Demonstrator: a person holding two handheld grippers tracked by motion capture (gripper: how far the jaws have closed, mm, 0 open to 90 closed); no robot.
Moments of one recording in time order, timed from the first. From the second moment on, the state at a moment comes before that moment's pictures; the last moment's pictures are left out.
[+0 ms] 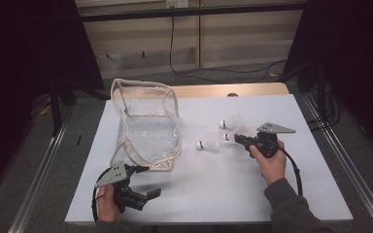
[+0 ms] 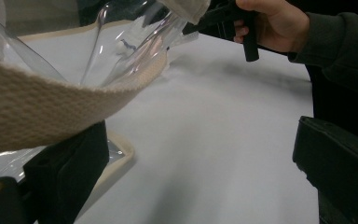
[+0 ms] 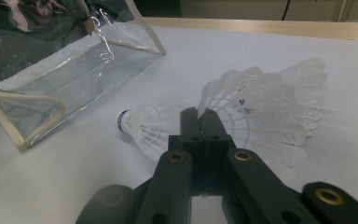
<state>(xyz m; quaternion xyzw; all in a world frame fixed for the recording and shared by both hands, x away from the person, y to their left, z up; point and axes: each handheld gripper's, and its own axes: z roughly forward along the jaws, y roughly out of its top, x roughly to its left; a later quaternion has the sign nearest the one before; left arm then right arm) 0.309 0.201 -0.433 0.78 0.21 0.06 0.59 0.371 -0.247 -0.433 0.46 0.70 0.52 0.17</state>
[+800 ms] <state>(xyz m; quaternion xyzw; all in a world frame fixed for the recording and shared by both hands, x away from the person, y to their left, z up) 0.309 0.200 -0.434 0.78 0.21 0.06 0.59 0.372 -0.236 -0.438 0.45 0.71 0.52 0.15</state>
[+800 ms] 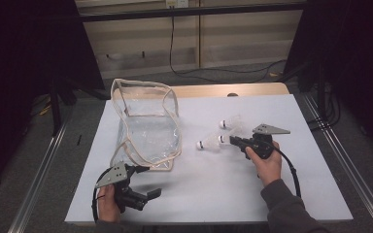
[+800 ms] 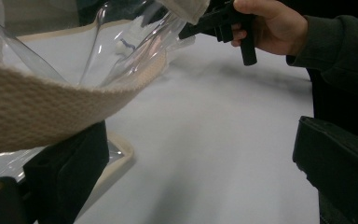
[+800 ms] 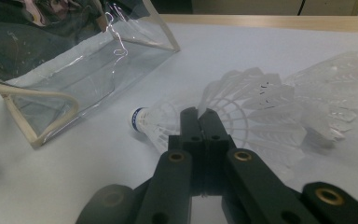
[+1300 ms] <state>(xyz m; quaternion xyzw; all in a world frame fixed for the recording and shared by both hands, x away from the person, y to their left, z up) 0.310 0.199 -0.435 0.78 0.20 0.05 0.59 0.373 -0.228 -0.442 0.44 0.71 0.53 0.15</state>
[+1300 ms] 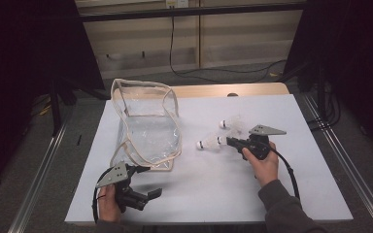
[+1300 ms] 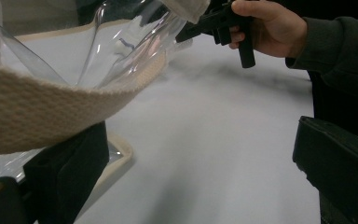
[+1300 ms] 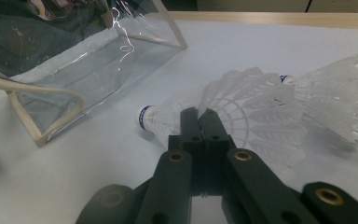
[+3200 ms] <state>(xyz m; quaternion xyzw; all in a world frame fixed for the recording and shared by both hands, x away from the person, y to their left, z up) 0.310 0.199 -0.436 0.78 0.20 0.05 0.59 0.380 -0.205 -0.452 0.43 0.72 0.52 0.13</state>
